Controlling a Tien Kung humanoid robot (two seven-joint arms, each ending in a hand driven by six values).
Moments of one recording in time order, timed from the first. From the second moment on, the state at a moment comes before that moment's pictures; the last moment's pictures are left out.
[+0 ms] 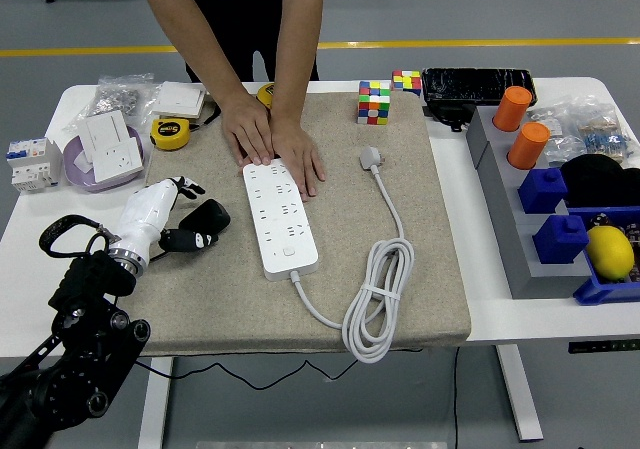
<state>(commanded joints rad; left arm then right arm) -0.21 0.04 -1.30 -1.14 2.27 0.21 0.09 0.07 -0.11 1.47 0.18 -1.50 0.00 -0.06</state>
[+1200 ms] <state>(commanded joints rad) -0.31 0.14 -1.10 -1.19 1.92 0.14 0.05 0.08 -0.11 1.46 0.18 -1.49 0.00 -0.07</state>
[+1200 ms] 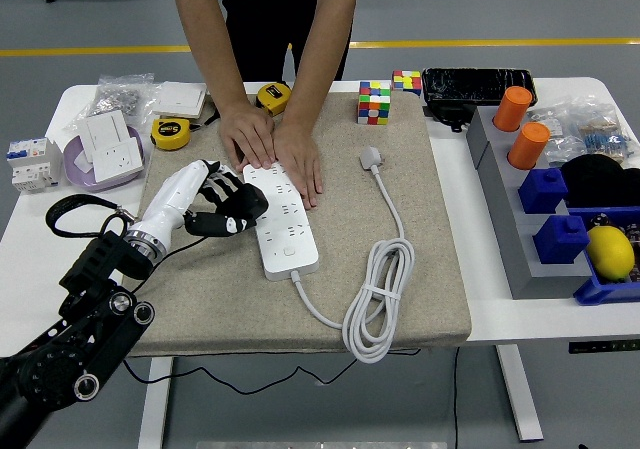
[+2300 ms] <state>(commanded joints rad) -0.43 0.23 -0.94 -1.09 1.89 0.09 0.06 0.09 -0.12 1.46 0.18 -1.49 0.00 -0.07</state>
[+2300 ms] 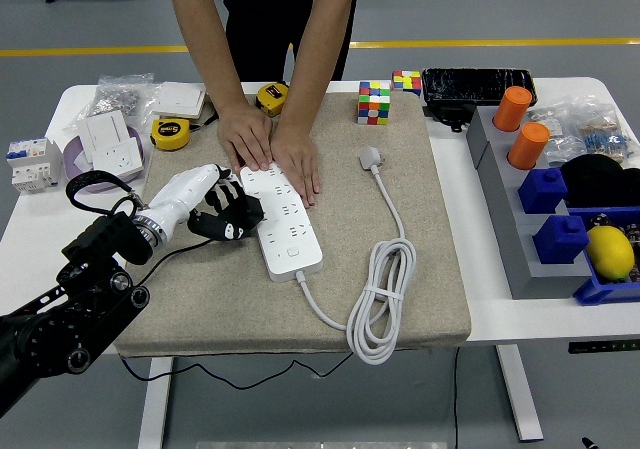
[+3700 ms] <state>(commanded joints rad) -0.41 0.22 -0.98 -1.13 1.74 0.02 0.04 0.09 -0.12 1.48 0.18 -1.49 0.01 -0.07</state>
